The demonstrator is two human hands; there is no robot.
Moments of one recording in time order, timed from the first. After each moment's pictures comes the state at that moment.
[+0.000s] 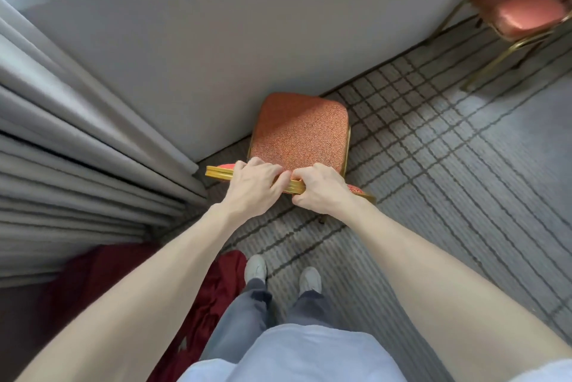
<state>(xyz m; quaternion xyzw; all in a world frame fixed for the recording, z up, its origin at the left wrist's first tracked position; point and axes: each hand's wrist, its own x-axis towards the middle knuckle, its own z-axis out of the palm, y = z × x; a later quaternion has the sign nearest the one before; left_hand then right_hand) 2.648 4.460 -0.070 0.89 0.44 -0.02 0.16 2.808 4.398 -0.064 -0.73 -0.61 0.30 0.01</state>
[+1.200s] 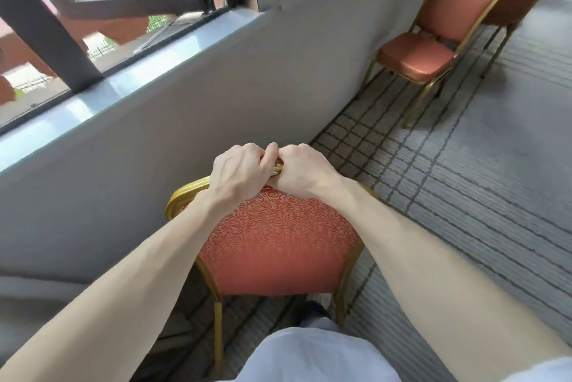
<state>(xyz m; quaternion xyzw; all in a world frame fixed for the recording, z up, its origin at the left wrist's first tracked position) 2.852 4.679 0.053 0.91 0.38 0.09 0.15 2.965 4.594 0.044 -0.79 -0.57 0.15 0.19</state>
